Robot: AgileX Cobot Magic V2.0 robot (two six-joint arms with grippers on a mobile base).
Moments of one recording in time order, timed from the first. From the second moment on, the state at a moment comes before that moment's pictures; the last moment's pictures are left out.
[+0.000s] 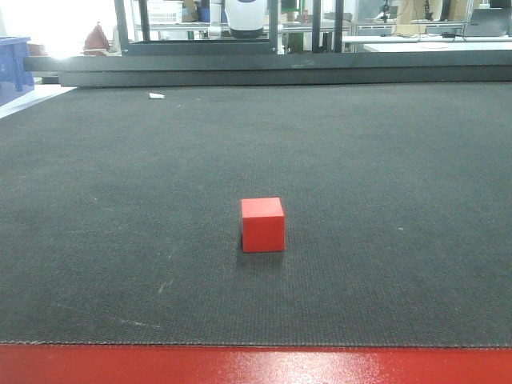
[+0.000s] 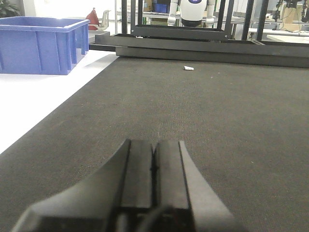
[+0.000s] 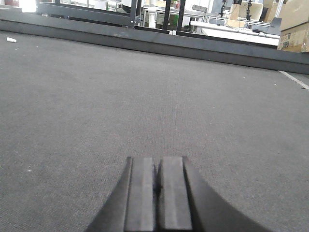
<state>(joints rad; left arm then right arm) 0.00 -0.02 0.03 -0.02 0.02 -0.02 0.00 -0.01 0.03 0.01 0.07 -0.08</state>
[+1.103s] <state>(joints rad) 0.00 -0.02 0.03 -0.02 0.02 -0.02 0.00 -0.01 -0.08 0.06 0.28 -0.08</state>
